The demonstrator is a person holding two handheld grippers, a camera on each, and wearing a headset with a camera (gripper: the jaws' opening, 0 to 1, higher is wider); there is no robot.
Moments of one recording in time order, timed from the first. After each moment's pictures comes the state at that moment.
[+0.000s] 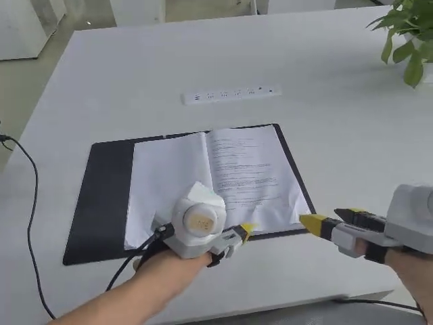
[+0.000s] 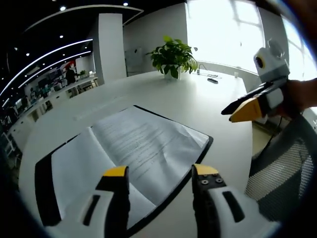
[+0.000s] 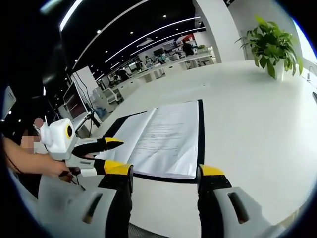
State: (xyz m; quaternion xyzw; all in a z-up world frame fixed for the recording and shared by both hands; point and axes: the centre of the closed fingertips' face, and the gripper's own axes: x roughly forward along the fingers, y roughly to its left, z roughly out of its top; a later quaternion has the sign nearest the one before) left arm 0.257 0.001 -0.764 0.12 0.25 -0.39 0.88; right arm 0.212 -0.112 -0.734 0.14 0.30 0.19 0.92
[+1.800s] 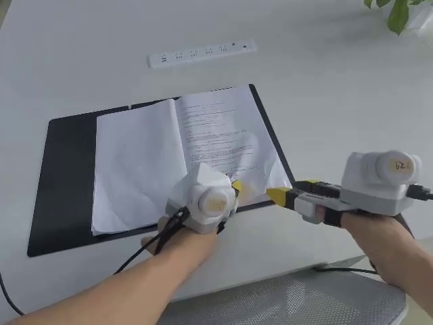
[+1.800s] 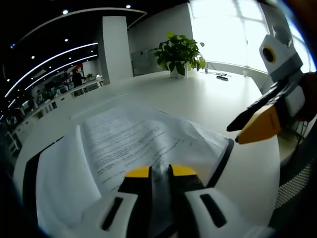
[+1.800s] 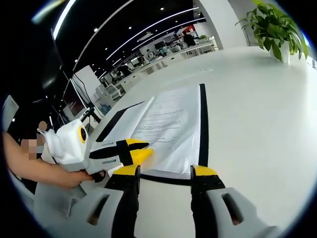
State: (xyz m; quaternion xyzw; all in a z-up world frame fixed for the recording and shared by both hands) left arm 0.292 -0.036 -0.810 0.11 0.23 -0.35 0.90; right arm 0.230 -0.100 -0.774 0.17 0.34 0.21 0.90
